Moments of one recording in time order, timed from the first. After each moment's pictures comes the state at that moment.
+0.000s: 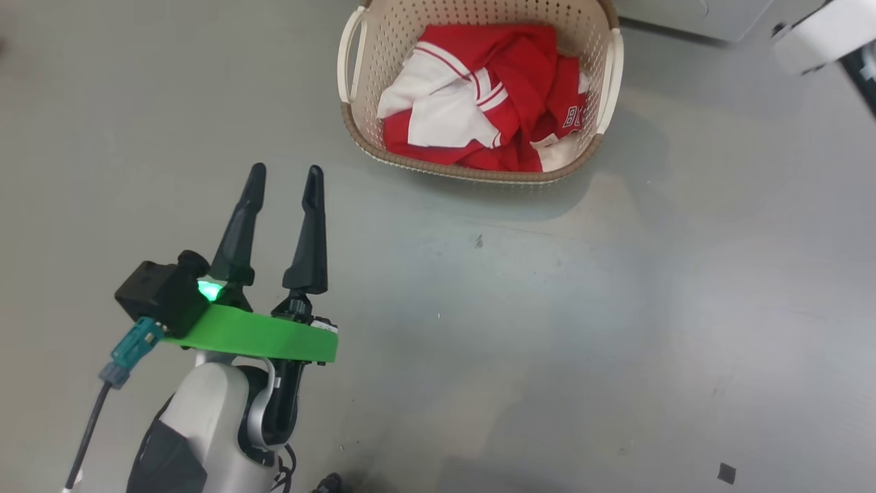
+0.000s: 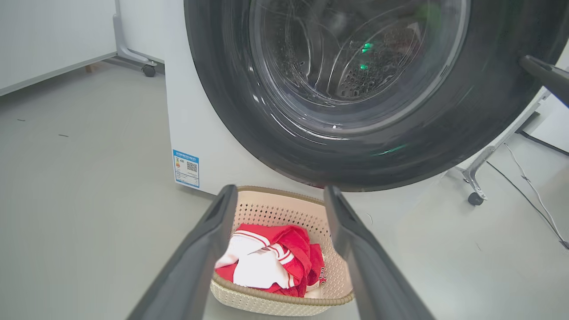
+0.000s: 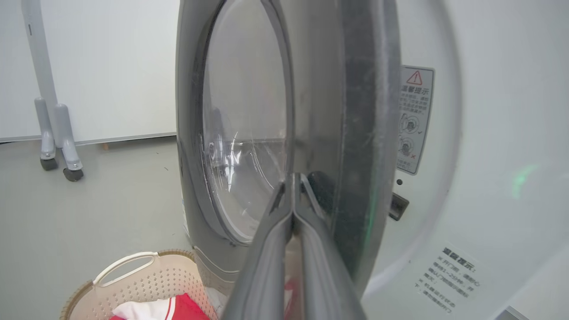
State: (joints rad) left arm -0.33 0.03 -0.31 0.08 -0.61 -0.07 -0.26; right arm -1.00 -0.49 0.53 0.29 0.37 0.13 -0.14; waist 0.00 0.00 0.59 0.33
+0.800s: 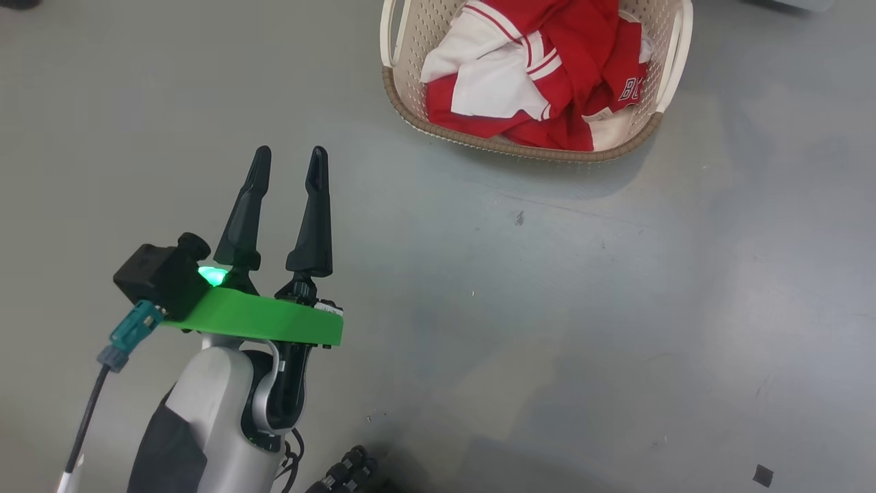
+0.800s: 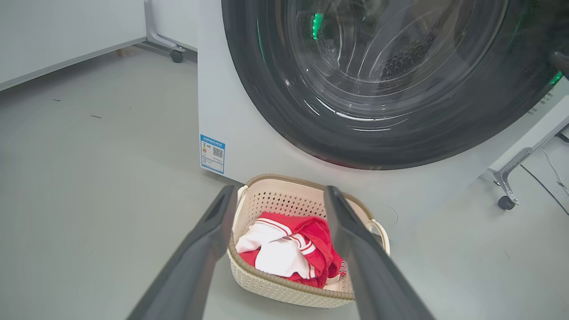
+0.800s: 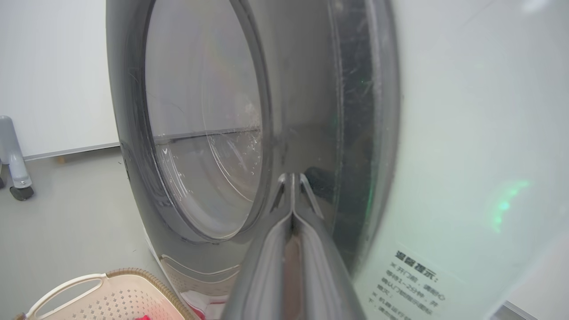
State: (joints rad) left arm -0.37 0.03 -0.35 0.08 -0.67 -0.03 -0.26; right arm -1.16 -0.57 0.45 0.41 0.37 0.13 -0.15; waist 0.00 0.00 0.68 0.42
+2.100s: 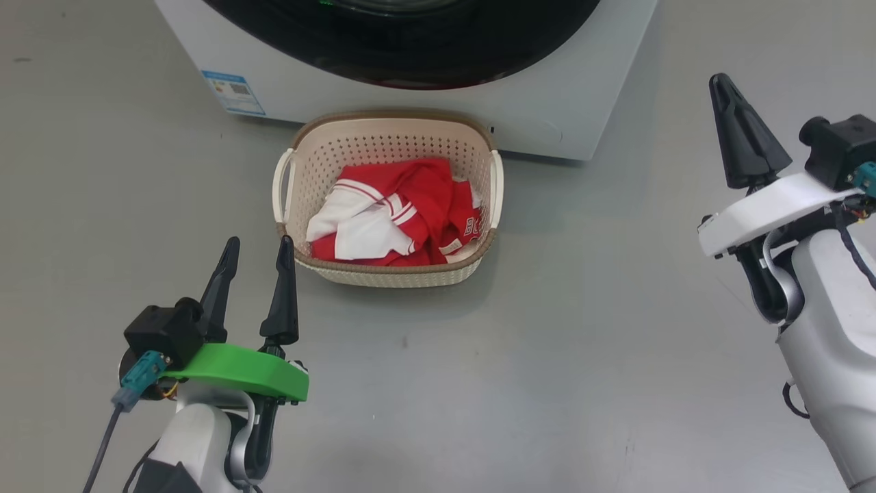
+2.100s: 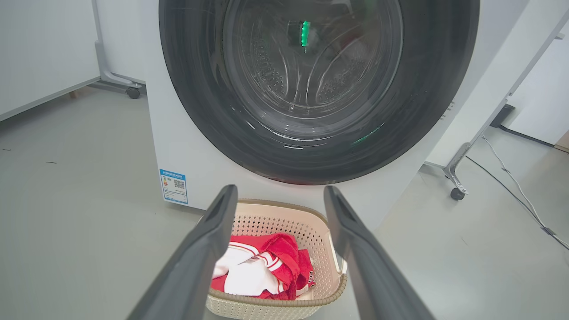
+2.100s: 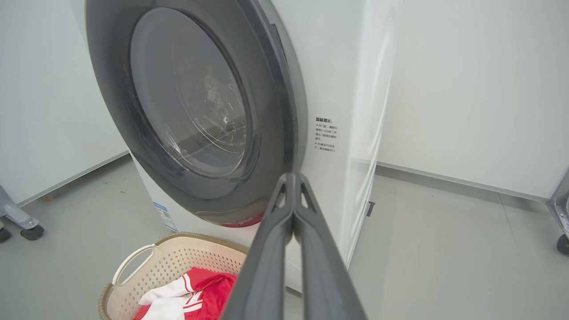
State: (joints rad) left arm -0.27 0.03 -0.24 0.28 -0.51 -0.08 -0.26; right arm -0.62 -0.31 0.36 0.47 0.50 0.09 -0.25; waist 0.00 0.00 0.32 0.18
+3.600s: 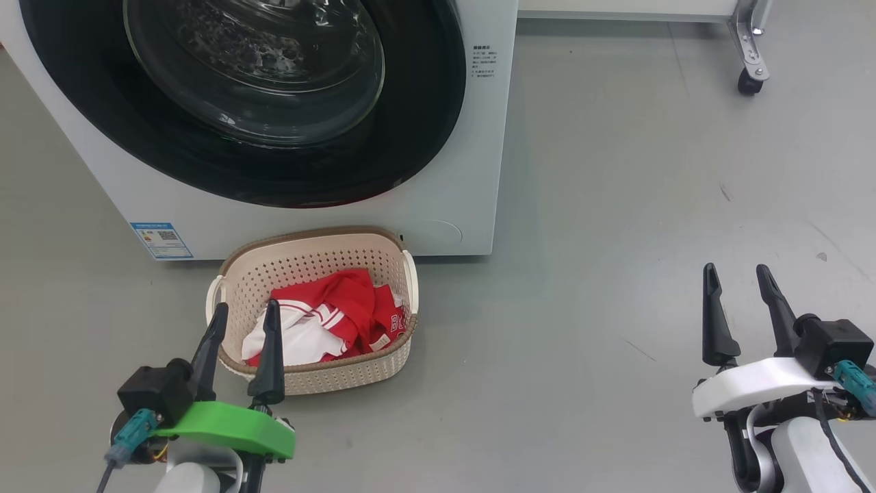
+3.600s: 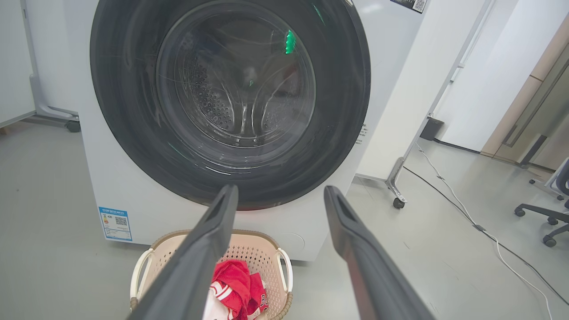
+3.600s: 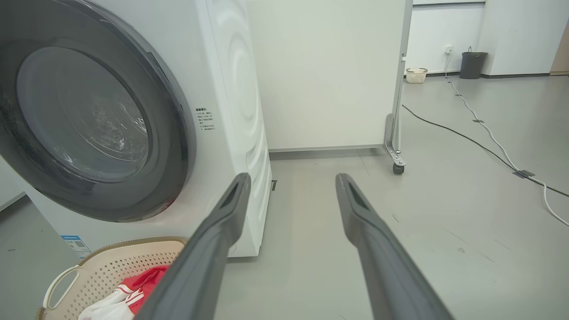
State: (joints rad) left arm -0.13 0.03 -0.19 0.28 -0.50 -0.10 -0.26; right arm -0.09 -0.18 0.16 0.22 0.42 0.00 -0.25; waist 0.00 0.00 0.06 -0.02
